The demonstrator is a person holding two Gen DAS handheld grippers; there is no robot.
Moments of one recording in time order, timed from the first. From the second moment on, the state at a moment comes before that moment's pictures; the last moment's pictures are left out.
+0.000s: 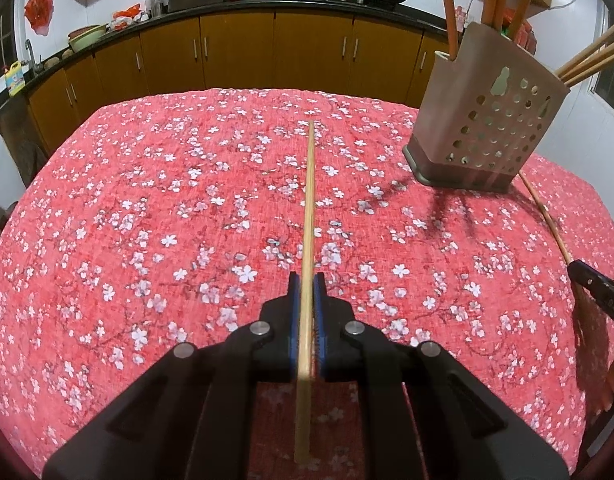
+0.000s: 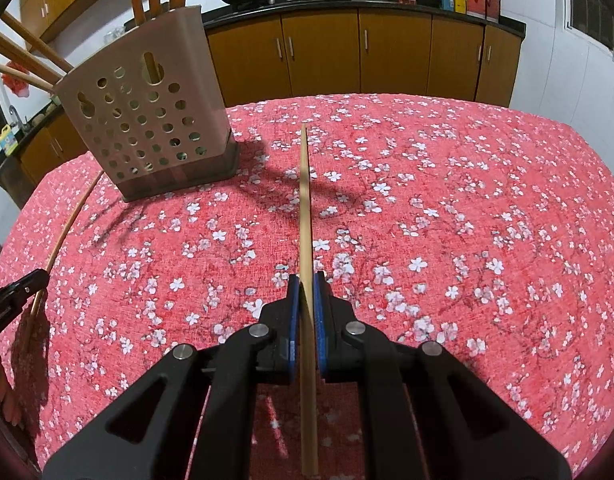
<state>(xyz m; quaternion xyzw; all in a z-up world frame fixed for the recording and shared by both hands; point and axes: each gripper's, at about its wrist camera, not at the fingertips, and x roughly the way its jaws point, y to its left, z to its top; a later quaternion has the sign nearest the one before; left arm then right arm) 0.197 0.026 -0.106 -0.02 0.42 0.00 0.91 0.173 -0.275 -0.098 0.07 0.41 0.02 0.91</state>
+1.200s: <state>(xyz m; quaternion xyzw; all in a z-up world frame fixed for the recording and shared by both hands) 0.154 0.025 0.057 -0.05 0.26 -0.09 0.96 0.128 -0.275 0.055 0.08 0.21 0.07 0.97</state>
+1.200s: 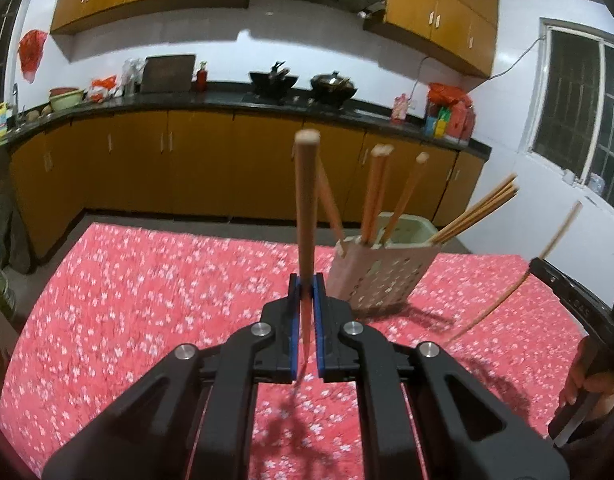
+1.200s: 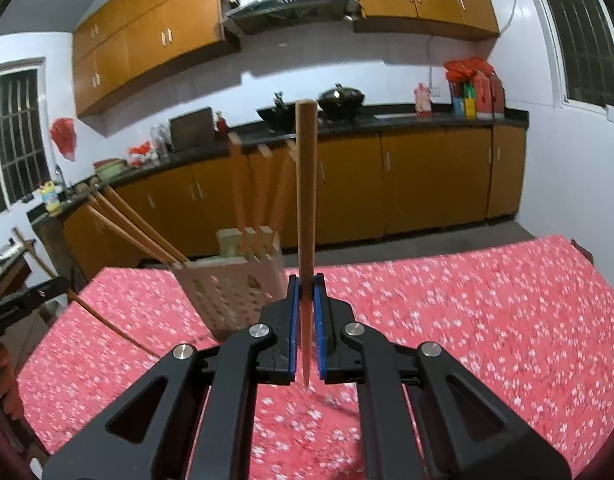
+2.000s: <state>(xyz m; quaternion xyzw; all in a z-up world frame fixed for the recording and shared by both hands) 0.185 -0.034 0.157 -0.07 0.11 -0.13 0.98 0.158 -0.243 0.126 0.10 0.04 0.10 0.99</state>
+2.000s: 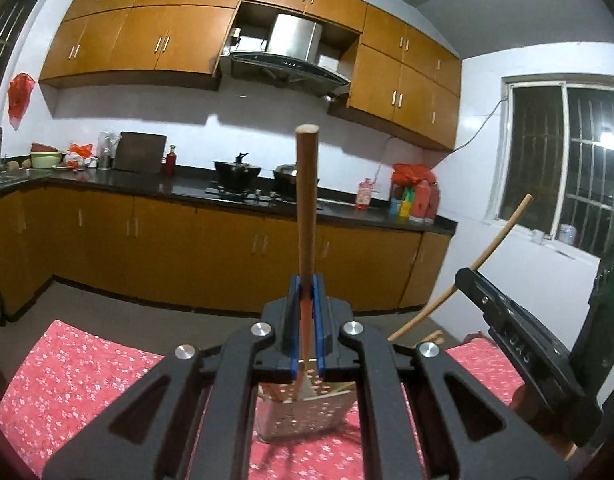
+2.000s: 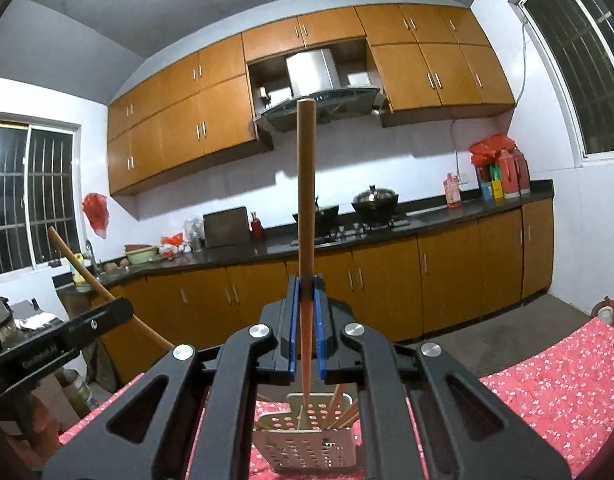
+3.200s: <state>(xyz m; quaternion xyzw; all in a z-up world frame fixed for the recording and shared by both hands) 0.130 0.018 0.119 -0.08 0.12 -0.08 0.99 0.103 -0.253 0.107 0.10 0.09 0.08 0.99</state>
